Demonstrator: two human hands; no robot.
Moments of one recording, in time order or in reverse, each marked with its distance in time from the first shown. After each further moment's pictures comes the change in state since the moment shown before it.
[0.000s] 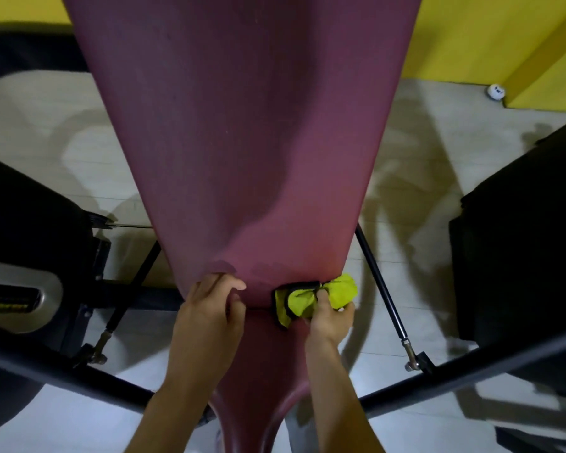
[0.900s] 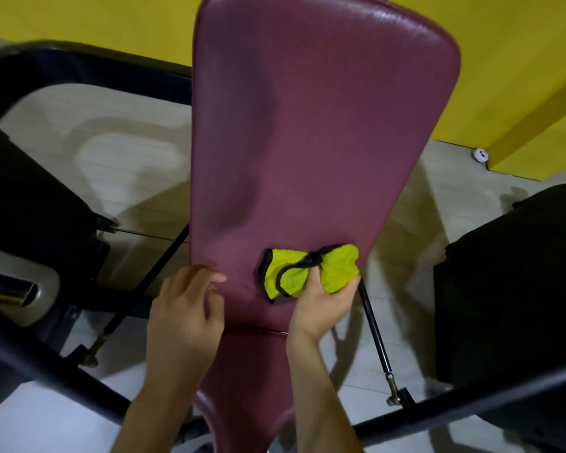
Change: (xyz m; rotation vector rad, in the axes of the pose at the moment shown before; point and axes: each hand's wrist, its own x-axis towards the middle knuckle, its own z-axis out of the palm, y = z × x) left_hand 0.009 -0.005 -0.069 -0.026 0.227 0.000; right_hand -0.096 -0.079 0.041 0.038 0.038 -0.608
